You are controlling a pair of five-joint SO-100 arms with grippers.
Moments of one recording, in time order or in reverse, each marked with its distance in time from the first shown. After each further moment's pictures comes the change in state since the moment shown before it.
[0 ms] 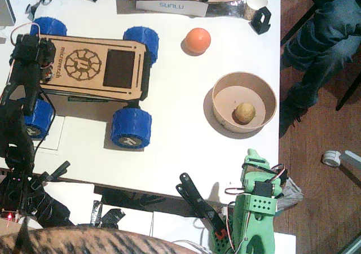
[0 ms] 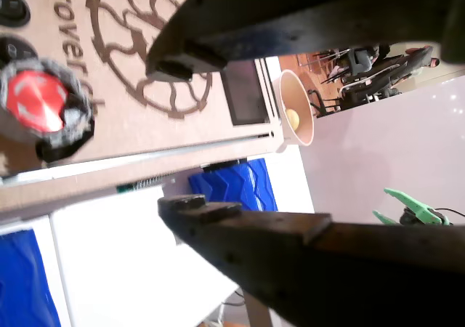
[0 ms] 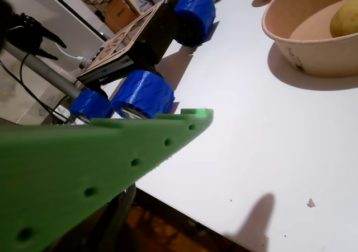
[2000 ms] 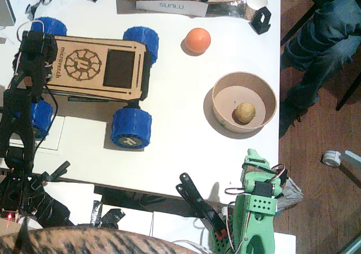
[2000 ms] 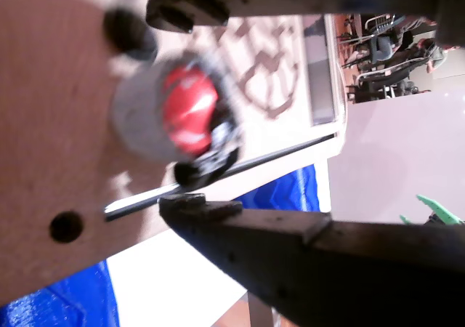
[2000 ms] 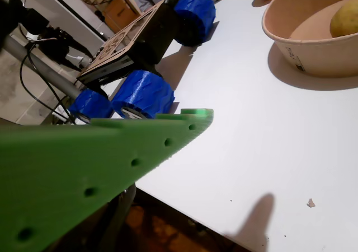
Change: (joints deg) arm 0 -1.5 -29.4 -24.4 5.5 2.3; arm 1 0.0 0.0 0.0 0.0 0.0
